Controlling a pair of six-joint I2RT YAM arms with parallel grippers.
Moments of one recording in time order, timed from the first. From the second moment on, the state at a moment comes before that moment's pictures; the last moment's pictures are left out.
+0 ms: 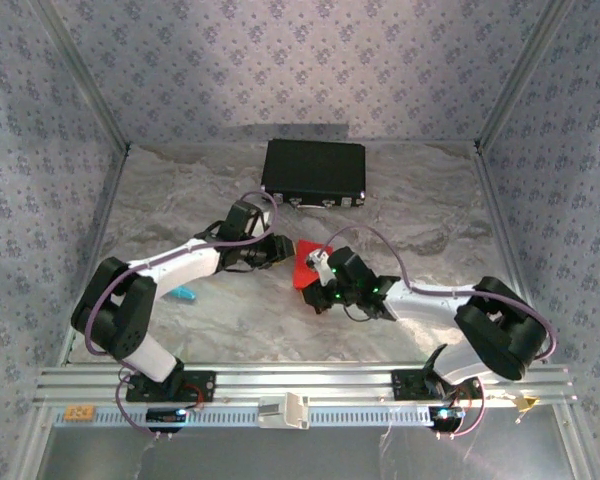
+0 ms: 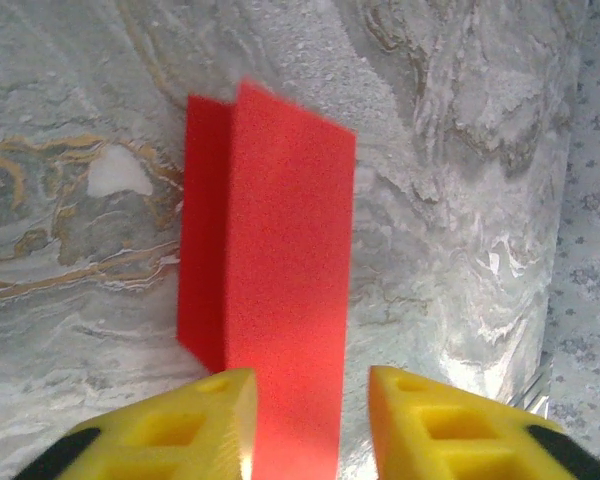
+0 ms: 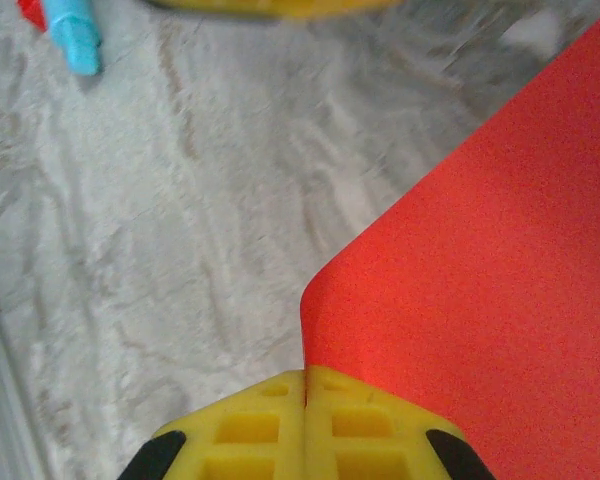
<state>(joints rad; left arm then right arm) -0.58 1.56 0.89 -0.16 0.45 -0.86 0.84 1.44 0.57 0.15 -0.32 0.36</state>
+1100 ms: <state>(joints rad) -0.62 1.95 1.11 -0.26 0.56 -0.71 0.75 1.47 0.47 0.29 -0.51 0.45</state>
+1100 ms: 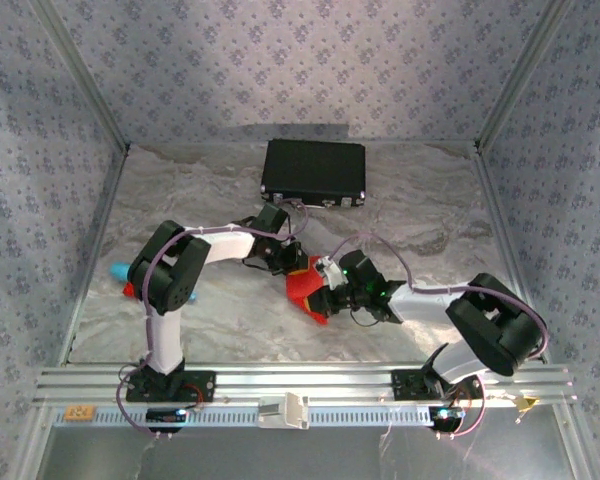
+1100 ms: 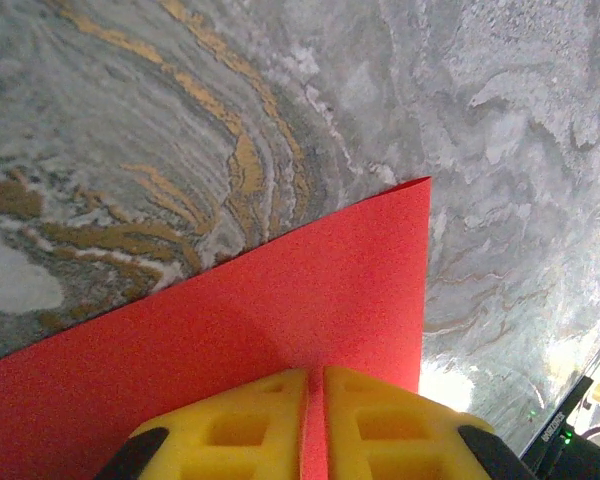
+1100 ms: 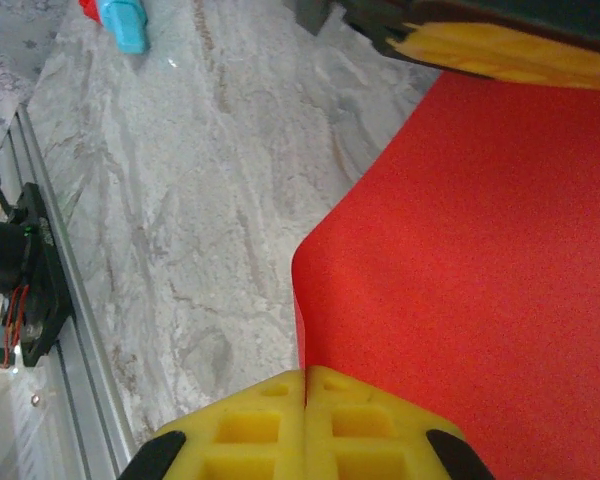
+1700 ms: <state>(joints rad) -0.62 1.95 1.11 -0.26 0.56 -0.70 0.70 1.52 0.55 0.17 -0.42 0.45</state>
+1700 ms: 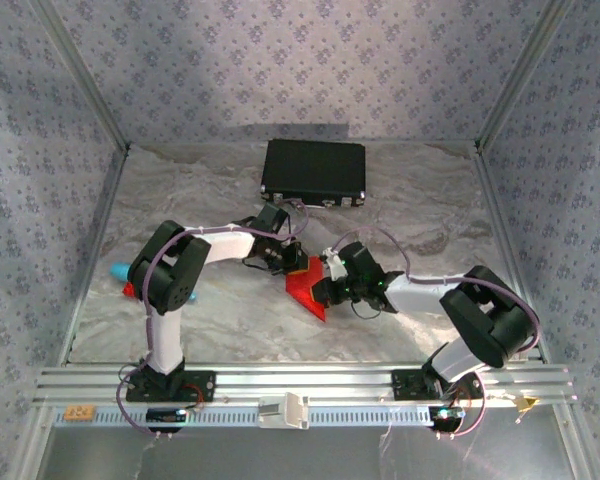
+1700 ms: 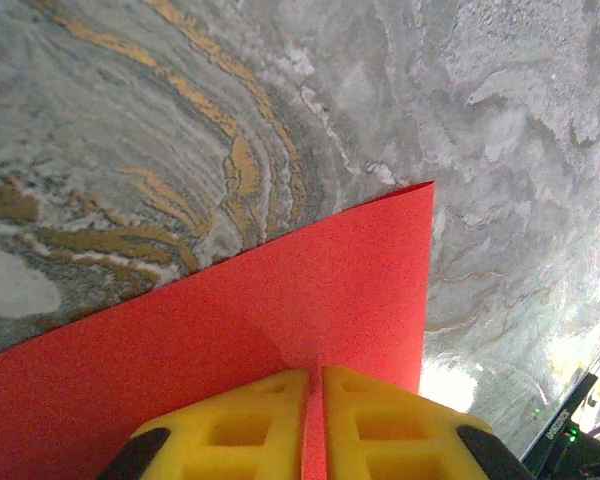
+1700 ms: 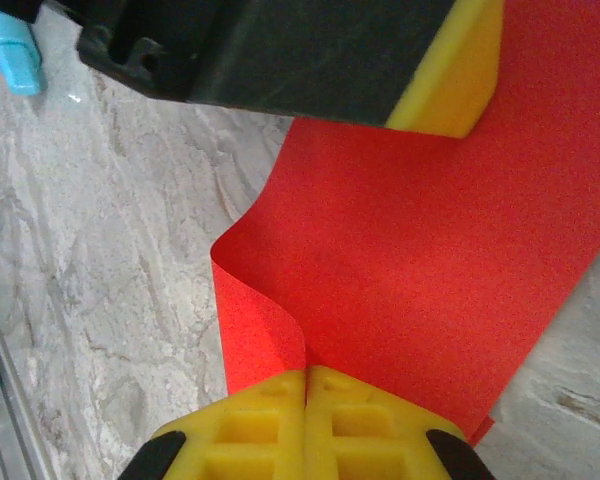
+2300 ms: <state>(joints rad) -0.62 1.95 1.11 -0.26 0.56 -0.70 0.70 1.53 0.59 0.04 -0.38 0.44</state>
